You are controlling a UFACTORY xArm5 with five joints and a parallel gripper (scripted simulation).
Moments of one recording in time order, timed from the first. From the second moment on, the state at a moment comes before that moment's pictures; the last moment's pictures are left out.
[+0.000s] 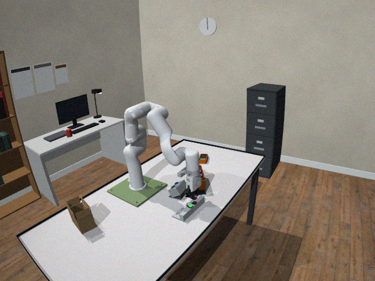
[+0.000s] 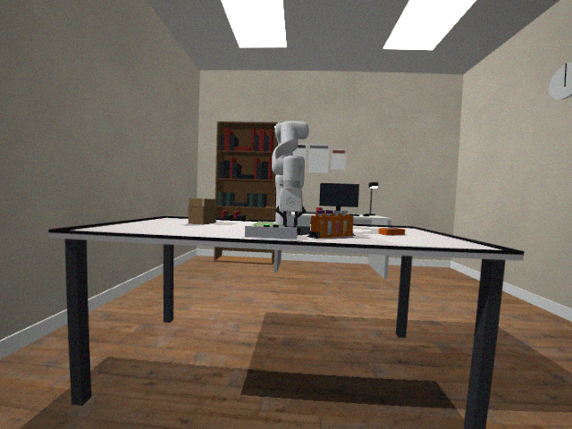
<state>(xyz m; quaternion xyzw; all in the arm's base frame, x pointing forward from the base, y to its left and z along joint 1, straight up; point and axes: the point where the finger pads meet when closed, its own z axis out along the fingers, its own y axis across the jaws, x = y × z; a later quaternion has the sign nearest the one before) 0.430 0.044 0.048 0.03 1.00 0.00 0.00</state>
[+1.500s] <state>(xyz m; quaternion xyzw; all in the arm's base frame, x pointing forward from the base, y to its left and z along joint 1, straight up) 0.406 0.093 0.159 0.19 0.98 0.00 0.00</state>
